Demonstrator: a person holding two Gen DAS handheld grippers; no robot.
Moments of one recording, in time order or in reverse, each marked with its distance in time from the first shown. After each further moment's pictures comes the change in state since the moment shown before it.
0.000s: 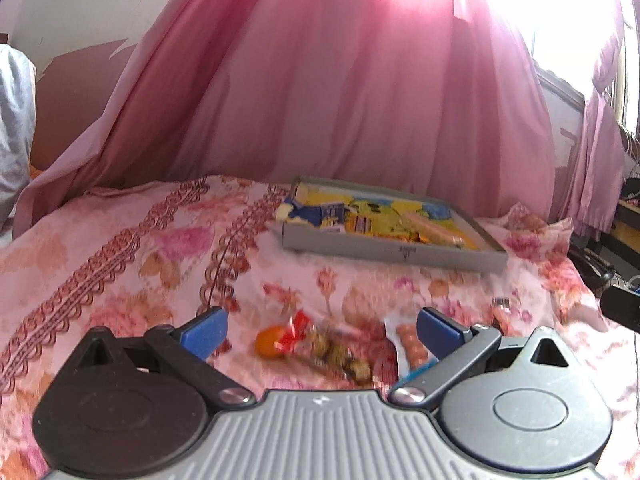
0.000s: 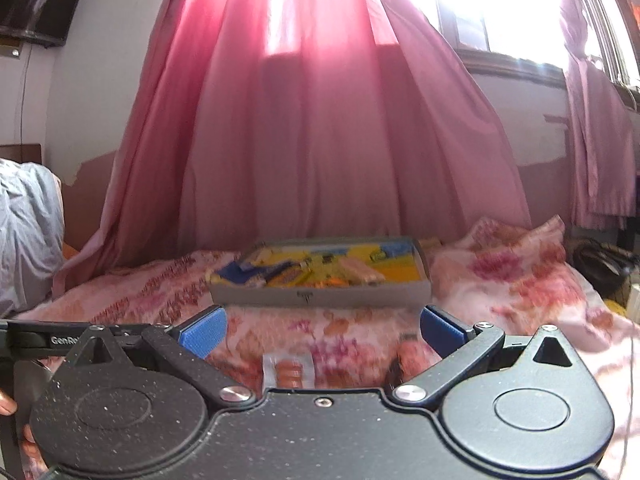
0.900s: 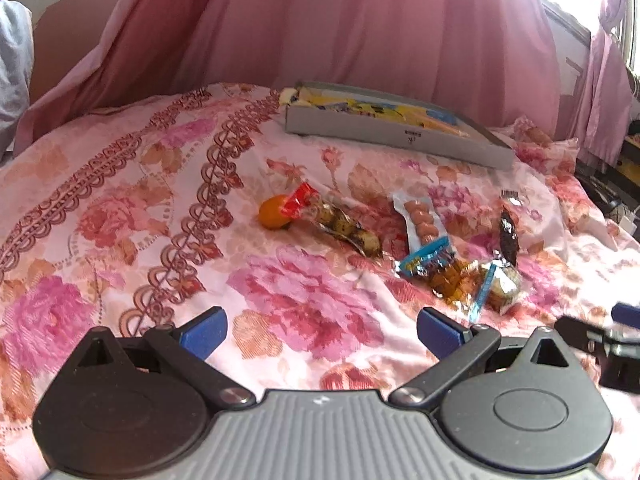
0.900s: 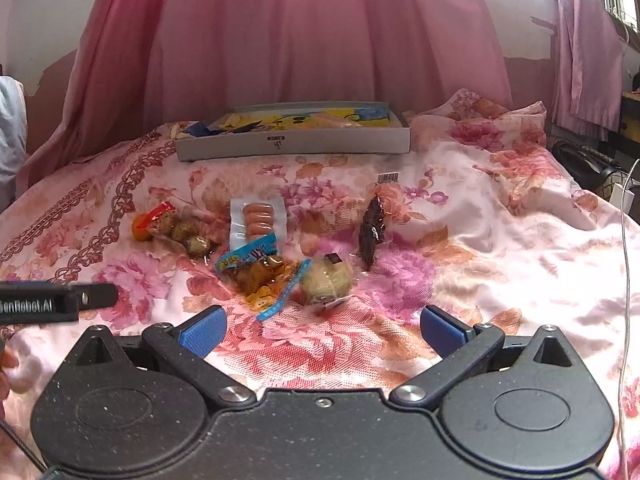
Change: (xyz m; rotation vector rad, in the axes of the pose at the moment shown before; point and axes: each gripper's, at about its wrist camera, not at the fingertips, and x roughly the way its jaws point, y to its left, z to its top) left arm 0.007 0.003 -0.067 0.022 0.214 0.011; right arm 0.020 0.012 -0.077 -0.008 0.327 -0.108
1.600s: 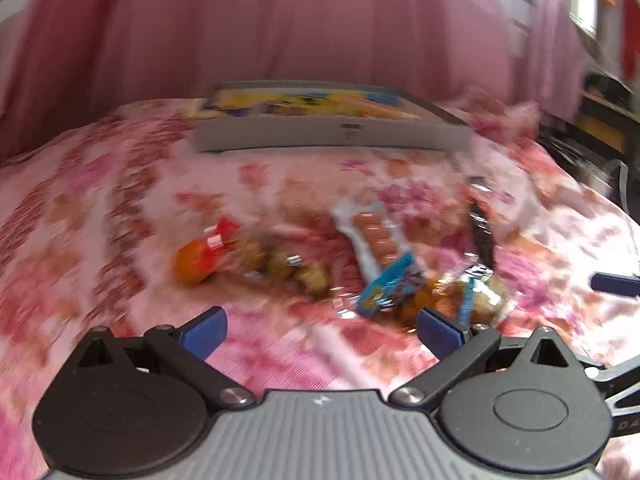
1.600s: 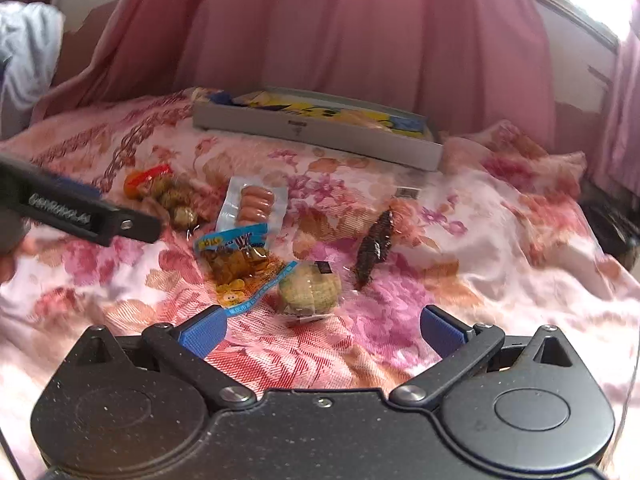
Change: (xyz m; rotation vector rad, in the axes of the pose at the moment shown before) left arm 0.065 -0.029 0.044 0.205 0.039 -0.161; right arm 0.042 -0.011 0.003 -0.257 -0.005 0.034
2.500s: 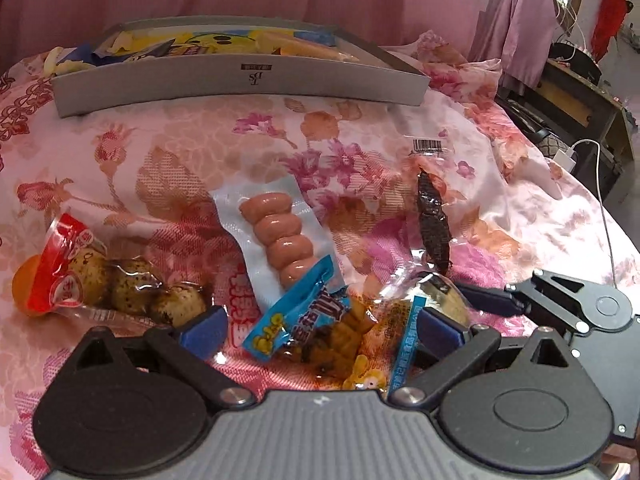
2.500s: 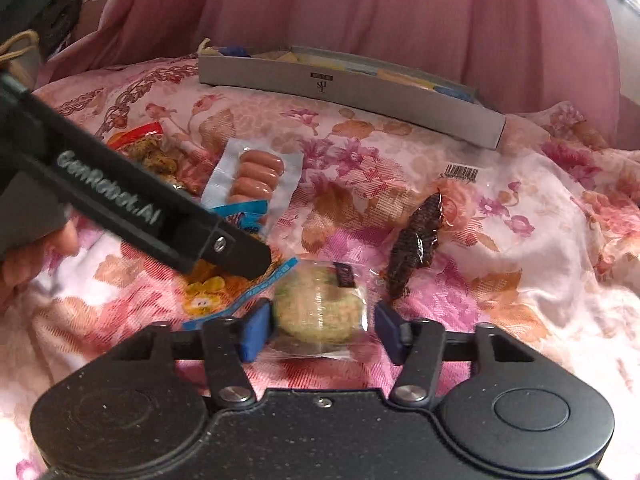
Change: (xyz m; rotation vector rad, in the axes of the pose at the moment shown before) left arm 0.080 -0.027 0.029 -0.026 0.160 -0.194; right arm 0.076 -0.003 0.005 -0.063 0.069 0.092
